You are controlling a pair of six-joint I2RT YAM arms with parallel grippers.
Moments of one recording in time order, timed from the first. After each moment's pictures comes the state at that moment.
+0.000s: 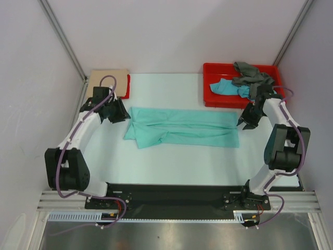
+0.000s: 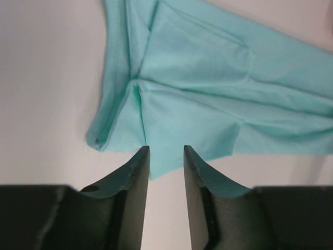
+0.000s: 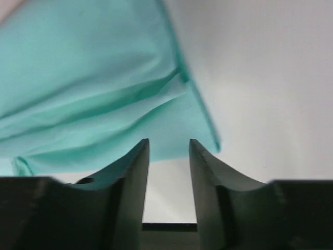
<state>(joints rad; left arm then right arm) -0.05 1.49 1.17 -0.60 0.21 -0.39 -0.17 1.74 1.34 -0.87 -0.14 0.40</state>
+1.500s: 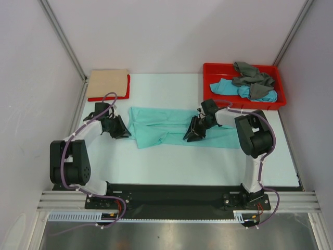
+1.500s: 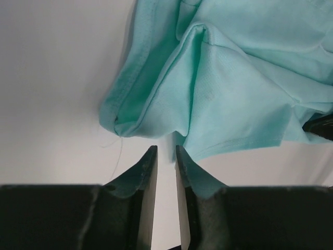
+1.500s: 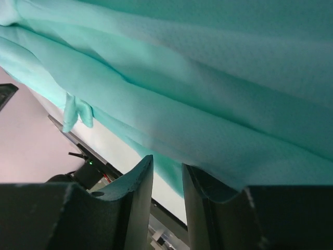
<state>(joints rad) 0.02 1.53 0.89 -0.47 0.35 -0.40 0.37 2.00 1.21 -0.41 -0.64 0.69</state>
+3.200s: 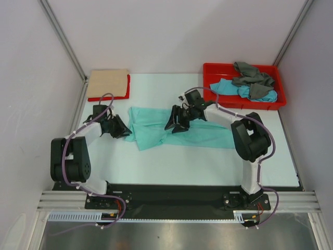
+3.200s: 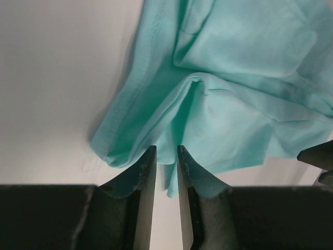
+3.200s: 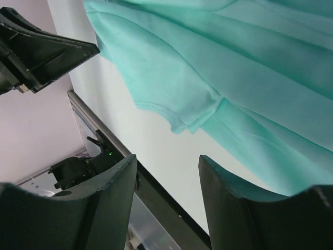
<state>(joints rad) 0.07 1.52 0.83 -0.31 0.43 -0.50 0.51 1.95 1.39 -0.37 -0.64 0.69</state>
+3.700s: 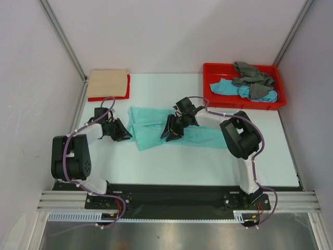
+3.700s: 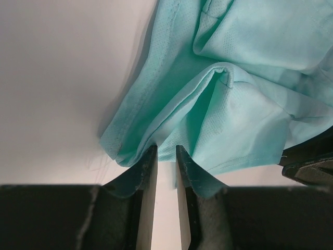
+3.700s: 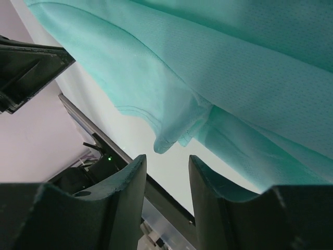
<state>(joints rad) 0.07 1.58 0.79 -0.29 0.43 -0.49 0.61 2.07 1.40 -0.34 -0.62 0.84</state>
